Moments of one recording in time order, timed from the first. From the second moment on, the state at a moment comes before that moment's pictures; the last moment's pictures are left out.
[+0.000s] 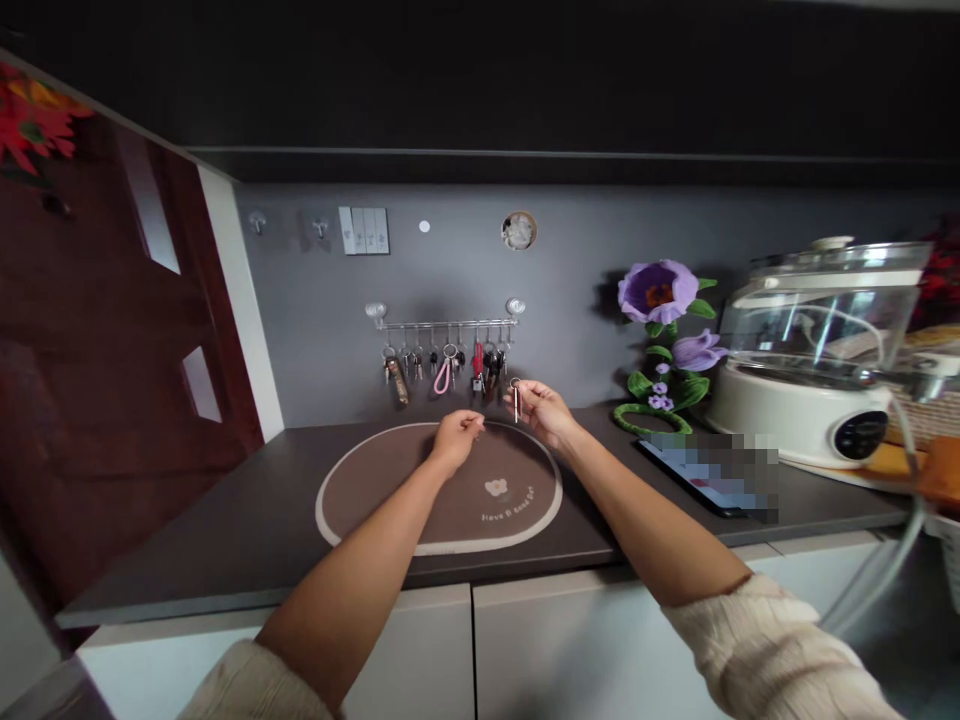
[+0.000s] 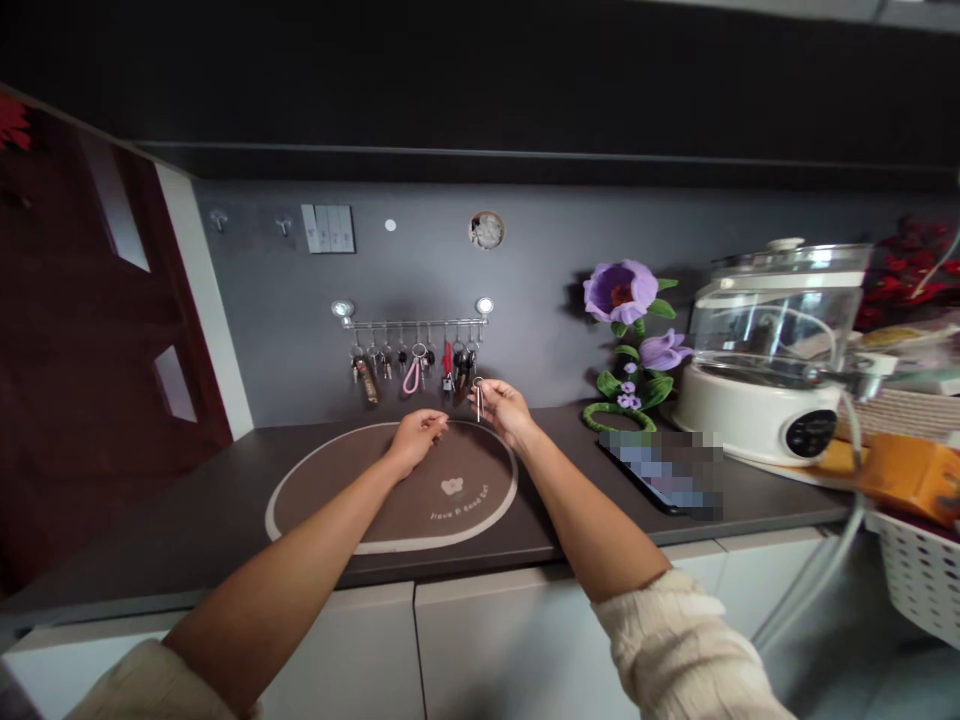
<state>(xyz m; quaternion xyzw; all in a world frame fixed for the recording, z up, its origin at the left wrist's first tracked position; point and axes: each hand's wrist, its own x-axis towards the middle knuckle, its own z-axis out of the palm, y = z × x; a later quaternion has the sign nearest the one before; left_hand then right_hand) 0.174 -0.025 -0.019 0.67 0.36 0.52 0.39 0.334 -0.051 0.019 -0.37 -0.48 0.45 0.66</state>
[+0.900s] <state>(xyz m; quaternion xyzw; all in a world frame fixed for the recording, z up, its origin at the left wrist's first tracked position) 0.176 -0.033 -0.011 0.63 0.36 0.54 0.43 0.341 0.020 0.087 -0.44 -0.41 0.33 0.73</state>
